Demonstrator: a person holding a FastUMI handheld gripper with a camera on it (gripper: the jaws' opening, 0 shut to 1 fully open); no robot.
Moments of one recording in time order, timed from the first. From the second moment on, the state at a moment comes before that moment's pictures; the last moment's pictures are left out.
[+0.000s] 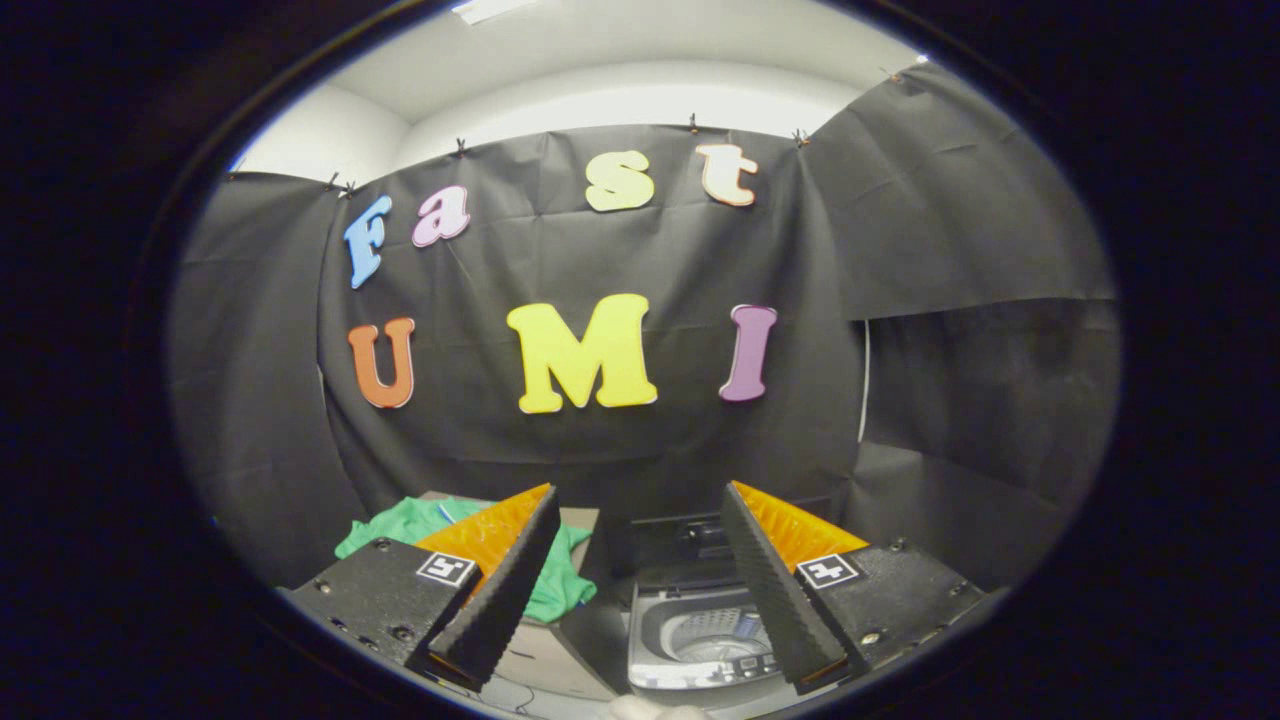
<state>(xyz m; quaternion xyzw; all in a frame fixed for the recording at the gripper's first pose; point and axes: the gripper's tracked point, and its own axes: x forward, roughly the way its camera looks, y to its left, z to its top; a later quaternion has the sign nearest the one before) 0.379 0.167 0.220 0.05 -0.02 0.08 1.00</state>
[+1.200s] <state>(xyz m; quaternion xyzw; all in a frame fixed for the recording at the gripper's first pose) 0.534 0.455 0.111 0.00 0.18 0.18 0.97</state>
